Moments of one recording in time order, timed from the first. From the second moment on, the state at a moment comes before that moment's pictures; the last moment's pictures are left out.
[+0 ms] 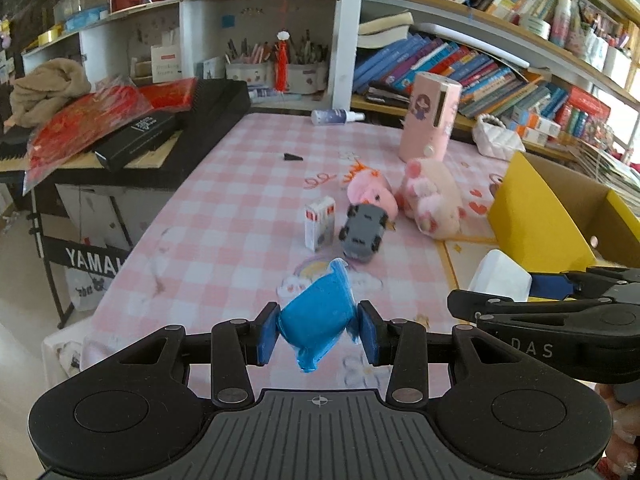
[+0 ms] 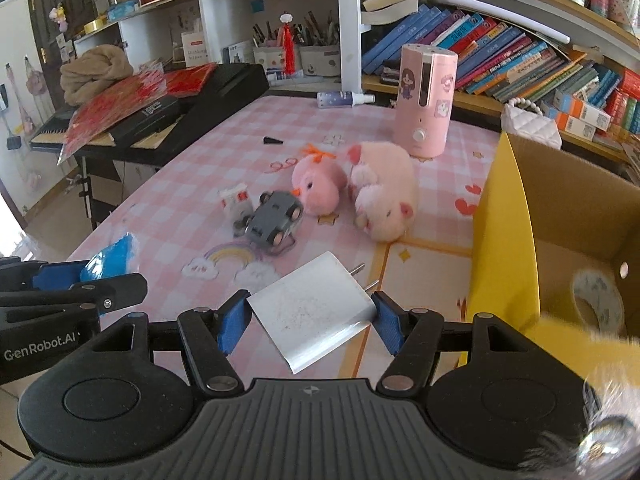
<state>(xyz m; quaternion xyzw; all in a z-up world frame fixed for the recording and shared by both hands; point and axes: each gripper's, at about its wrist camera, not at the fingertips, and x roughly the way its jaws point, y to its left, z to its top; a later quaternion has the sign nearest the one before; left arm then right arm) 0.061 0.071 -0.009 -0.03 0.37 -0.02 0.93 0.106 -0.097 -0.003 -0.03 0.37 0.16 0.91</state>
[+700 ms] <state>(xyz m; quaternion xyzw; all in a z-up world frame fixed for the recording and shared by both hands) -0.009 0.046 -0.015 0.01 0.38 -0.09 0.92 0.008 -0.126 -0.019 0.02 0.39 0.09 0.92</state>
